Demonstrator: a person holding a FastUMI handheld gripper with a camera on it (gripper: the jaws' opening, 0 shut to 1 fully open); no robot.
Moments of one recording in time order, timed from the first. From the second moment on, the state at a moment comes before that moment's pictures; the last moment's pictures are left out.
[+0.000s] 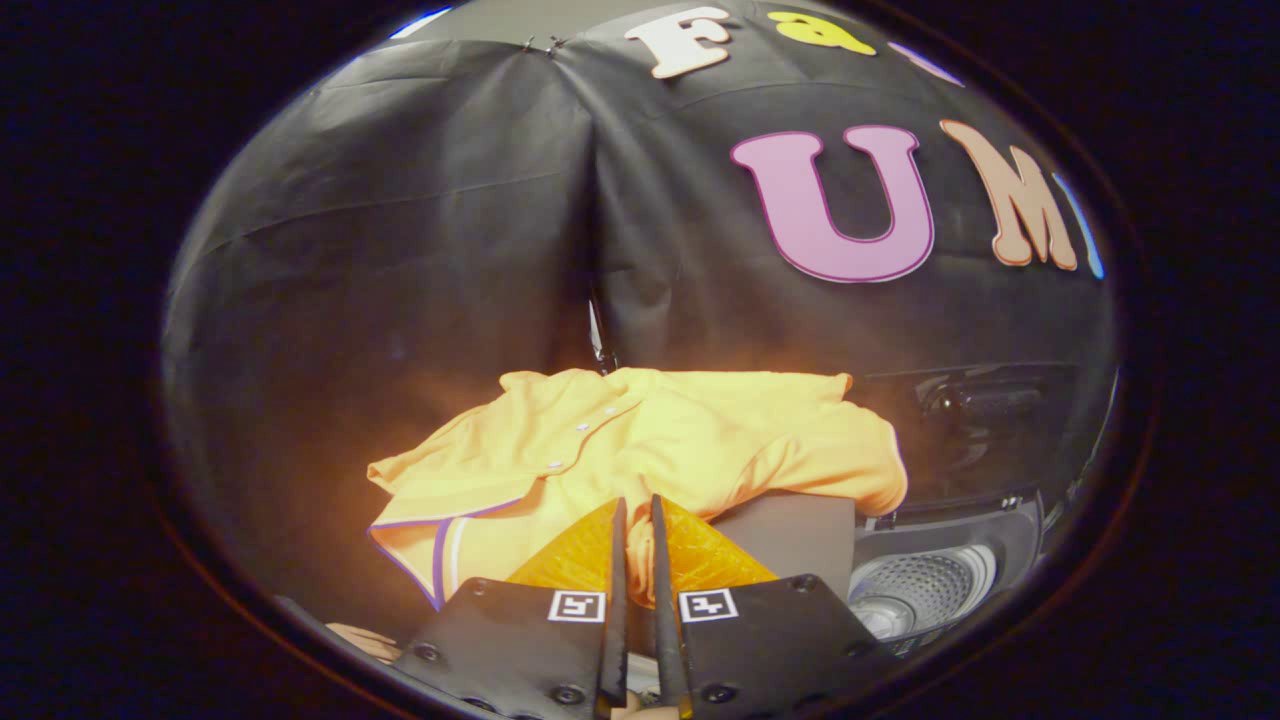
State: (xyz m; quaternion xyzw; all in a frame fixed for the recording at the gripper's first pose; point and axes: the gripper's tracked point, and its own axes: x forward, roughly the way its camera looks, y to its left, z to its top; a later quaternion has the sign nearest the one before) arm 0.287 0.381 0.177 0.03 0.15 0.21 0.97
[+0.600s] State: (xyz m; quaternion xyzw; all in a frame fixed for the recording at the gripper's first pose) arm 0.306 0.307 0.183 -0.03 0.12 0.13 0.98
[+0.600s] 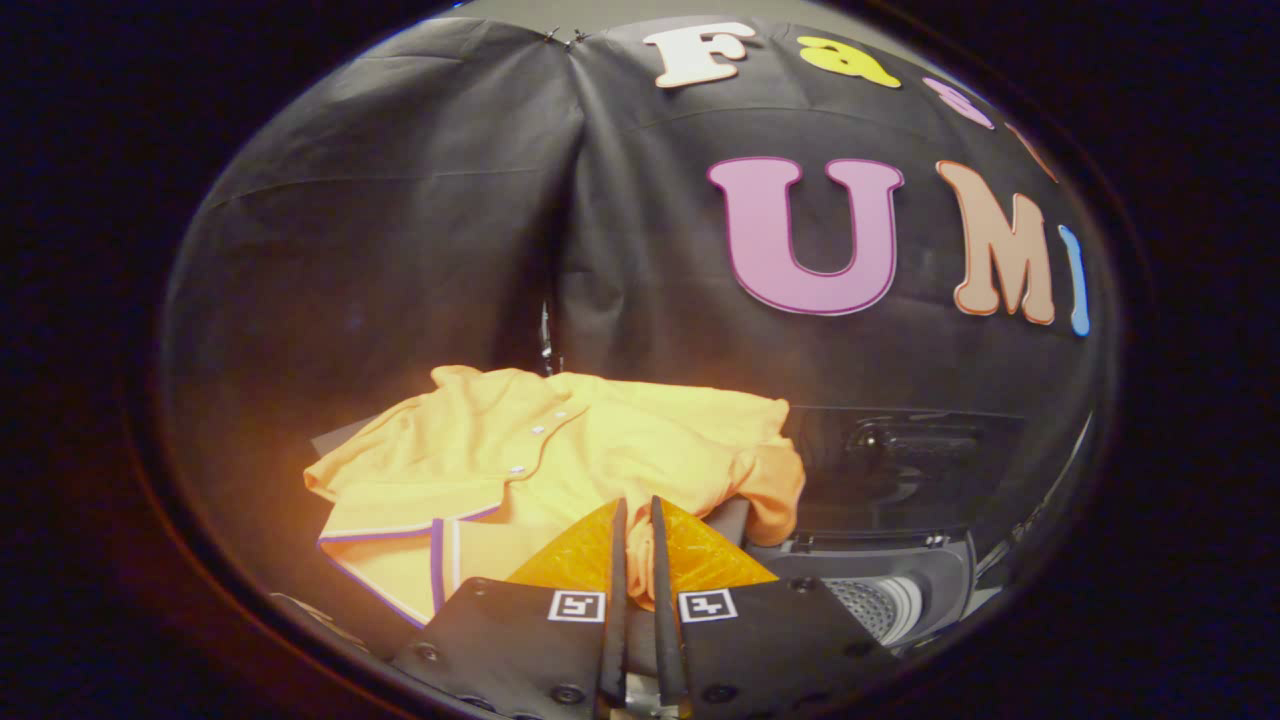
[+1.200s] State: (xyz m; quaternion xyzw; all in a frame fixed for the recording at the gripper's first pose) arm 0.365 0.114 0.152 -0.09 0.15 -0.06 0.98
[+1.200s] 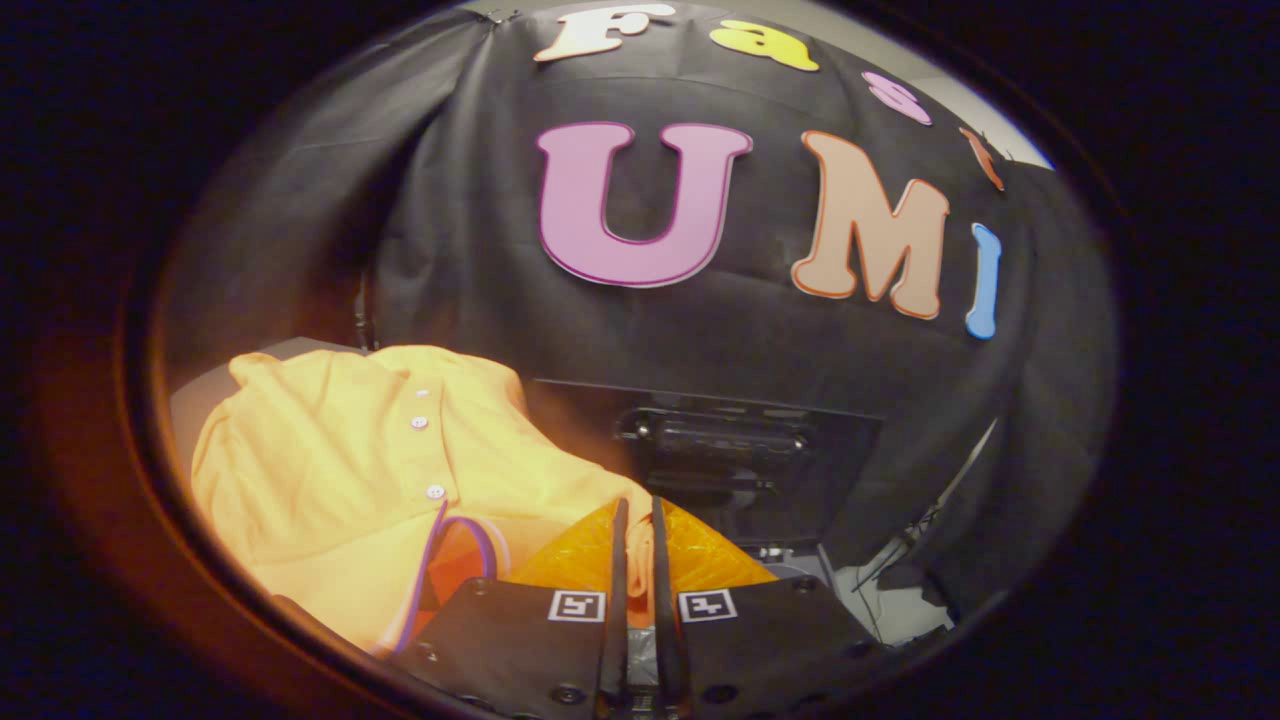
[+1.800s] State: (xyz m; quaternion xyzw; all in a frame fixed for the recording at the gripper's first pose) arm 0.373 0.029 0.105 -0.07 0.19 -0.13 0.97
